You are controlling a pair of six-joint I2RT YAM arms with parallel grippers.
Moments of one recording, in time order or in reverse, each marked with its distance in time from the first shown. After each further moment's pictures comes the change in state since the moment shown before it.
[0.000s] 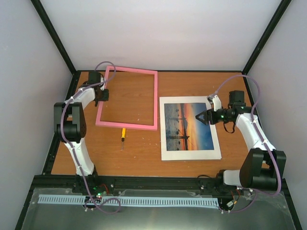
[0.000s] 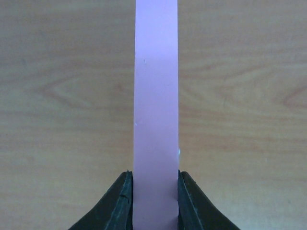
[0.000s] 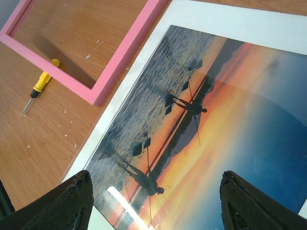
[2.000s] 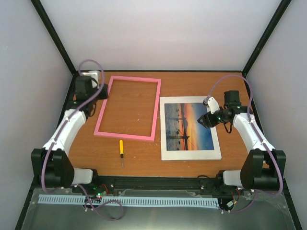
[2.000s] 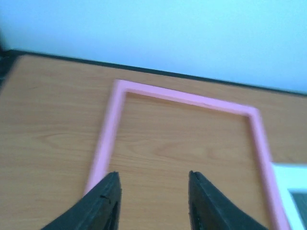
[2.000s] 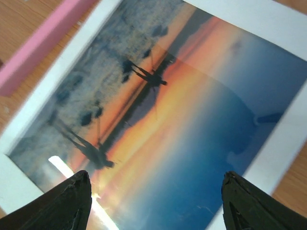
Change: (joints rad) left arm -0.042 -0.566 -0.284 0.206 0.110 -0.204; right arm 0.068 0.014 0.005 -0.022 0.230 -0.124
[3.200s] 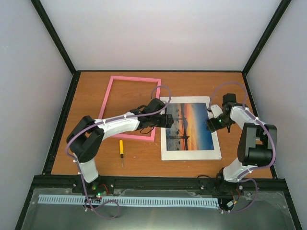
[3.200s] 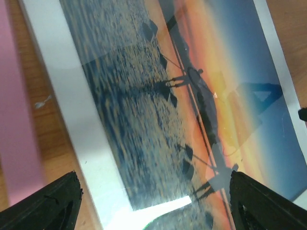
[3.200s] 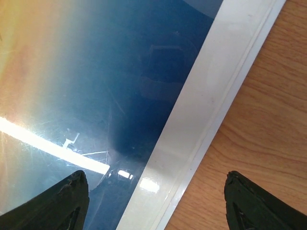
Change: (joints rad) left arm -0.796 0.395 0.056 0.007 0.019 -0.434; right arm -0.072 0.266 0.009 0.005 0.341 -0.028
